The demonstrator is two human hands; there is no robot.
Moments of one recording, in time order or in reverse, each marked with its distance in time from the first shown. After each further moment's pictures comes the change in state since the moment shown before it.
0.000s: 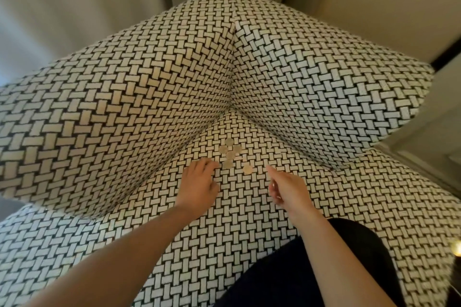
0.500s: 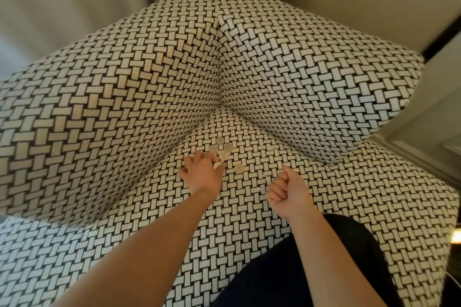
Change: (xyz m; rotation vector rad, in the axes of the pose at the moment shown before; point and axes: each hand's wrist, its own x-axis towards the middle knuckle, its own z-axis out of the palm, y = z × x) left_hand 0.040 0.041 0.017 -0.027 0.026 -0.461; right_hand 0.017 0.007 -0.012 0.909 -0.047 0.357
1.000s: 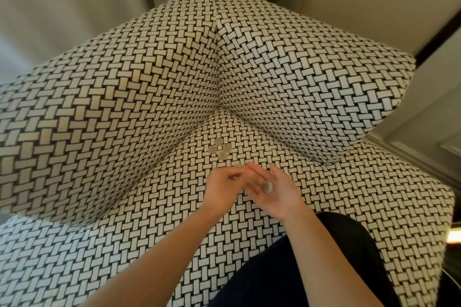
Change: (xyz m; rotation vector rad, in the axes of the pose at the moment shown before) left_hand -0.054 0.025 -0.031 -0.781 -0.308 0.254; right_hand -0.007 0.011 0.006 -0.038 -0.242 0.089
